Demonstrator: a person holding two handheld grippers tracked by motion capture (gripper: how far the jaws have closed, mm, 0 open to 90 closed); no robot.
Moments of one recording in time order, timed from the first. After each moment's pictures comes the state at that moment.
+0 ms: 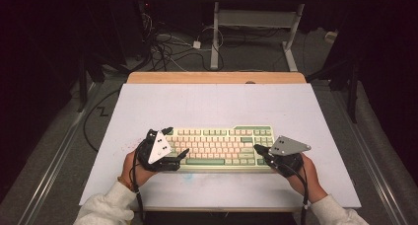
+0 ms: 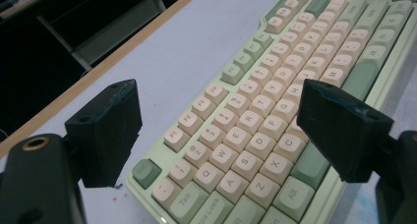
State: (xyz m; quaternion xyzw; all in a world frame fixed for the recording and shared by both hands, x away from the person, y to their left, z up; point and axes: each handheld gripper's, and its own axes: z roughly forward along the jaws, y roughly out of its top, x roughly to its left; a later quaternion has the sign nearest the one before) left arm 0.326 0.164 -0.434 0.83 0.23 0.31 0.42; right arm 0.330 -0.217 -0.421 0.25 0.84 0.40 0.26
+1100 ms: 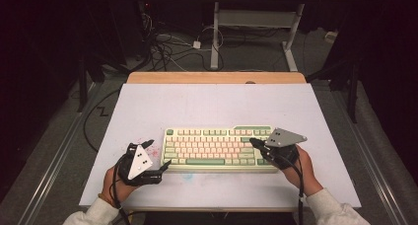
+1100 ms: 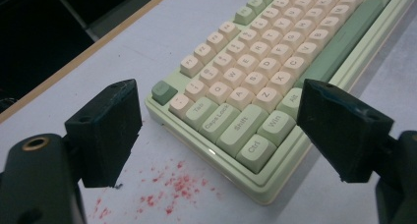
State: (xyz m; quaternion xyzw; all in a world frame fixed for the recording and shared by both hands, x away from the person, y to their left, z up) left arm 0.295 0.207 -0.452 0.82 0.26 0.31 0.39; right arm 0.346 -0.206 -0.410 0.24 0.84 0.41 0.25
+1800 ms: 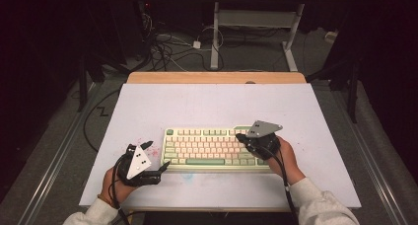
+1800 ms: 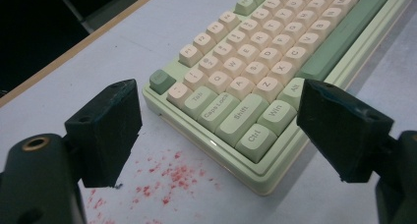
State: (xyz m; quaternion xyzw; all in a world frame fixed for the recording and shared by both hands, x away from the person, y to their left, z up) left arm 0.297 0.209 -0.457 0.83 0.26 0.30 0.39; right arm 0.377 -0.166 -0.421 0.23 0.86 0.38 0.23
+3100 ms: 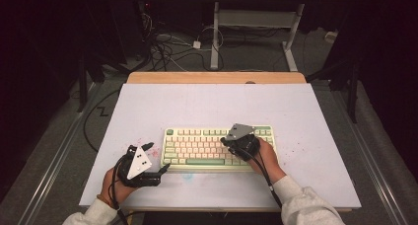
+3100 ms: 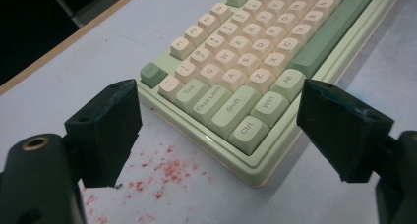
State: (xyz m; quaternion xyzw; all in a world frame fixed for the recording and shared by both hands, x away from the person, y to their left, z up) left arm 0.297 0.209 -0.457 0.83 0.26 0.29 0.39; right arm 0.382 -0.123 -0.436 0.21 0.88 0.35 0.23
